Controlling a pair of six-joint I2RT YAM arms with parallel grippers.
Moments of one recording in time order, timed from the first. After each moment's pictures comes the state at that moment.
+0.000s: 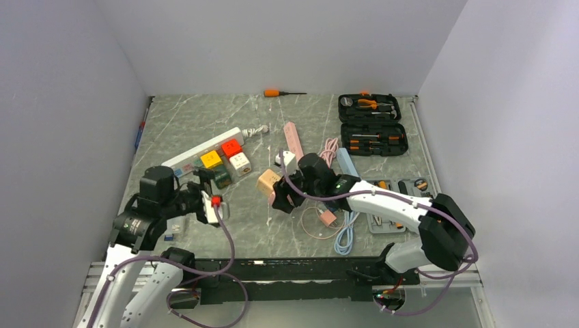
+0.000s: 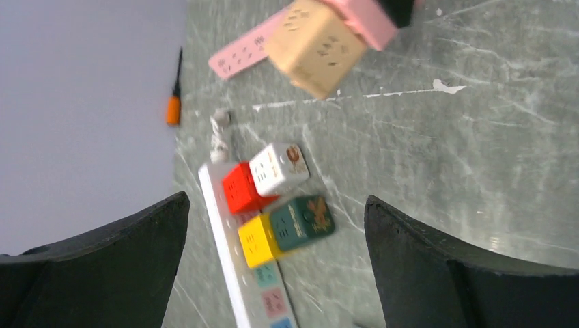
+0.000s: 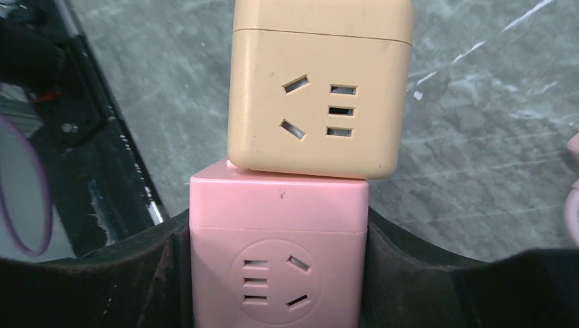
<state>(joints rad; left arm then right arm) -0.25 0.60 0.89 -0.85 0.63 1.14 0.91 1.42 0.86 -0.09 -0.25 0.12</state>
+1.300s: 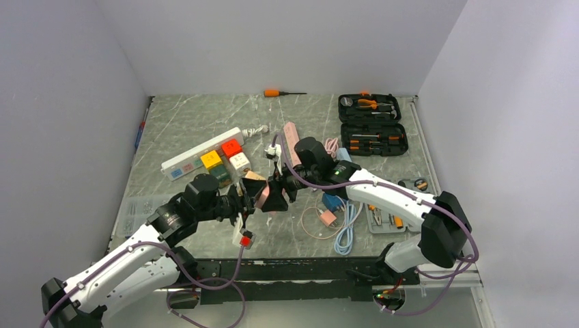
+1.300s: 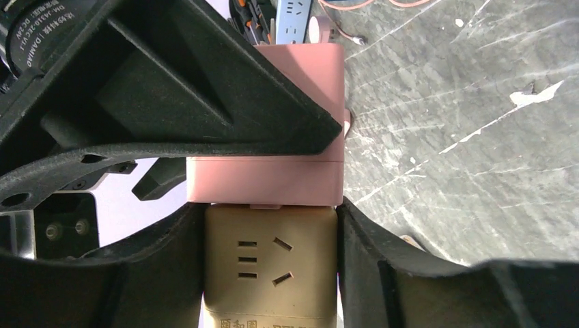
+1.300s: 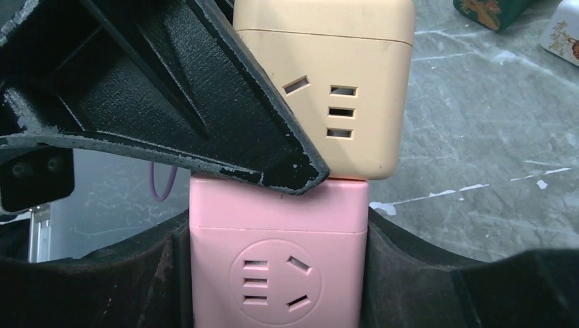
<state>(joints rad) -0.74 0.71 0.62 -0.36 0.46 1.67 0.86 1.43 1.06 -0.20 -0.69 0.12</state>
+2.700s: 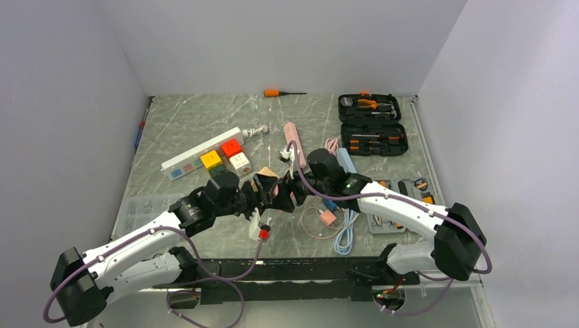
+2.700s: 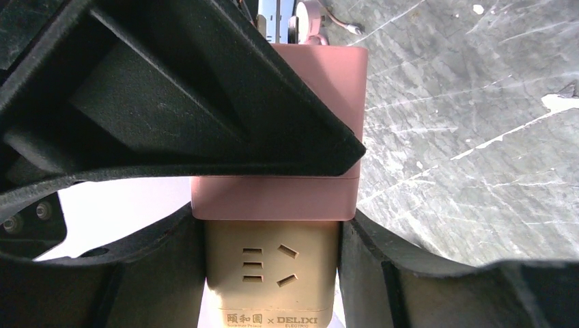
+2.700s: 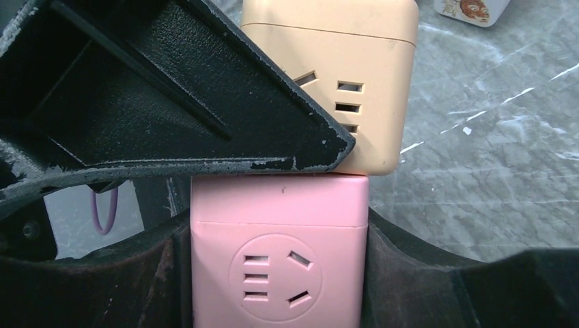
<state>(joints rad) -0.82 0.92 0.63 -0.21 0.29 1.65 0.86 1.30 0.86 -0.09 -0.47 0.18</state>
